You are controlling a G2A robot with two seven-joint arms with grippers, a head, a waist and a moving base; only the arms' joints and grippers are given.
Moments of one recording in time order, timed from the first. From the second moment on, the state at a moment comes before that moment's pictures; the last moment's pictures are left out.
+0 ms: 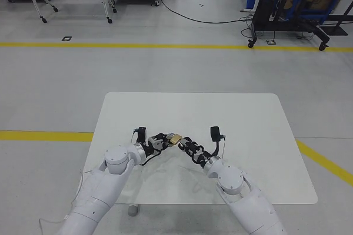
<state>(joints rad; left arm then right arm) 1.14 -1.29 -1.09 -1.21 -0.45 0.18 -0.64 -1.44 -1.35 1.10 -1.56 -0.04 0.07 0.25</state>
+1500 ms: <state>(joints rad) 1.14 -1.28 -1.10 -1.22 -0.42 0.17 -0.61 -1.44 -1.36 1.10 -1.56 0.00 0.11 0.25</state>
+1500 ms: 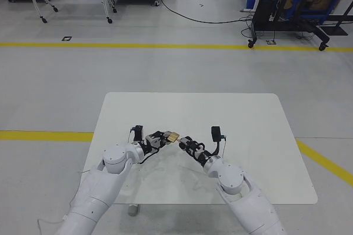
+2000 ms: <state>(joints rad) 1.14 -1.28 -1.12 -1.20 -0.43 0.13 -0.61 -1.43 -1.36 1.10 -1.56 0.03 0.11 0.24</state>
